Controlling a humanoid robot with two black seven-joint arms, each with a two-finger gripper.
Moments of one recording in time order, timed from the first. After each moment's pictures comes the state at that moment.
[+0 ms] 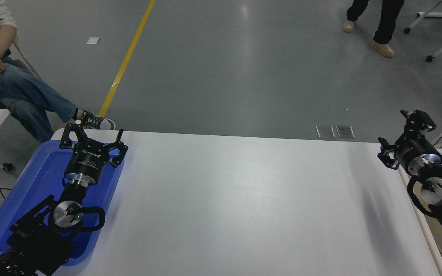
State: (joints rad) left arm -0.52 0.21 -0.98 -0.54 -0.09 -0.62 -0.36; right arm 0.48 -0.36 0.96 0.83 -0.30 -0.09 0.16
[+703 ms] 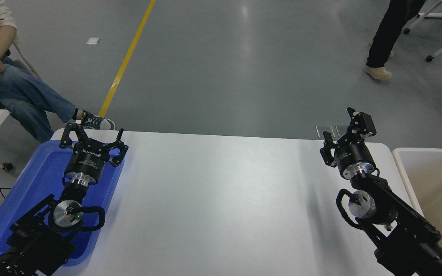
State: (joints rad) left arm -0.52 0.21 -0.98 -0.54 -0.09 -0.62 -0.36; right arm 0.40 -0.23 0.97 0.97 -0.38 -0.08 0.44
